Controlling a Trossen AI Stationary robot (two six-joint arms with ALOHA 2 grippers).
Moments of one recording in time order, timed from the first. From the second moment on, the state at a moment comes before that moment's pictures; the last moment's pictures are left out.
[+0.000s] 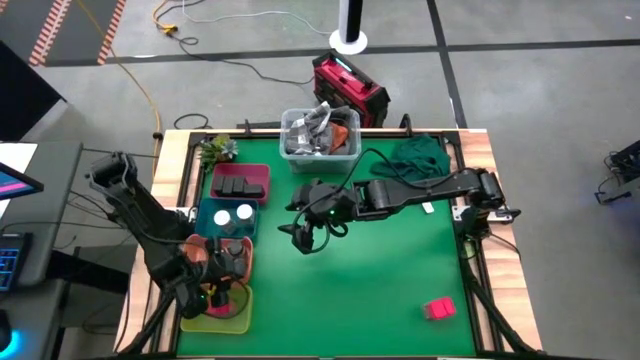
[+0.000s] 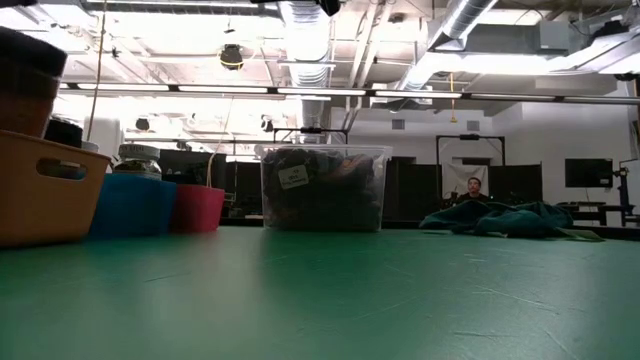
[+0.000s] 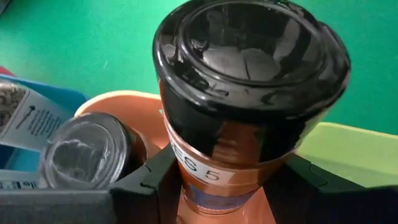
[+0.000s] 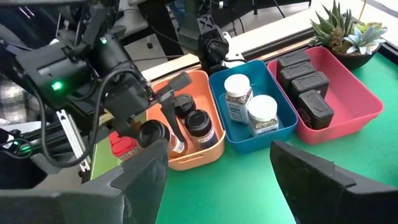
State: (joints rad) left arm -1.00 1.25 0.73 -0.72 -0.72 -1.07; right arm 0.15 1.87 1.84 -0.47 0.19 0.41
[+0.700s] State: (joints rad) left arm -1.00 1.29 0.73 -0.72 -0.66 -1.15; right arm 0.16 1.87 1.84 -0.47 0.19 0.41
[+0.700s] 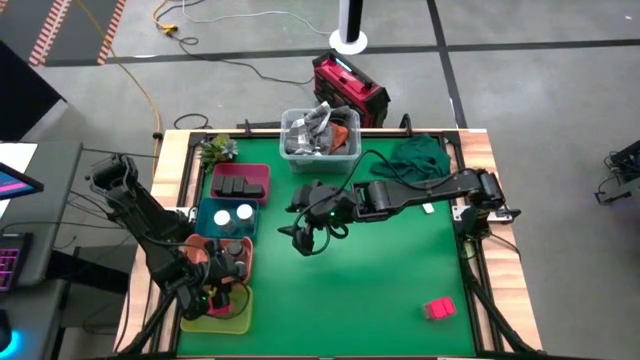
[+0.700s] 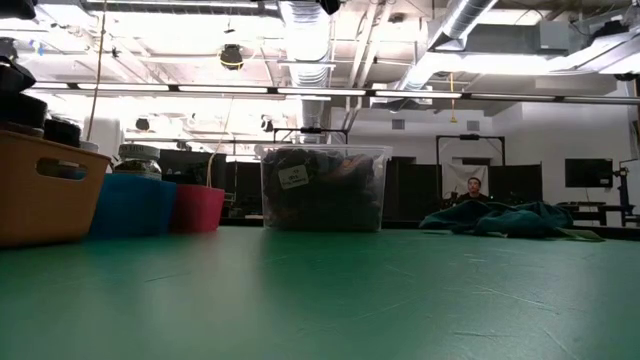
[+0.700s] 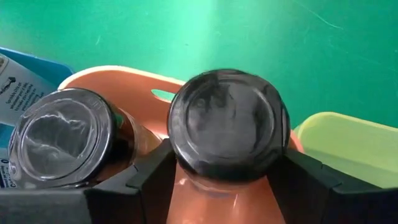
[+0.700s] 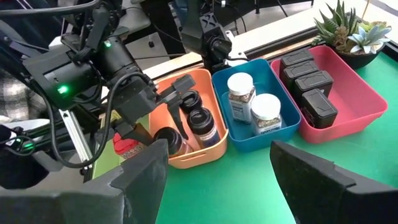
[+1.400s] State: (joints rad) left arm -1.00 1.29 0.85 -0.77 -0.60 -1.02; right arm 0.16 1.87 1.84 -0.47 0.19 0.40
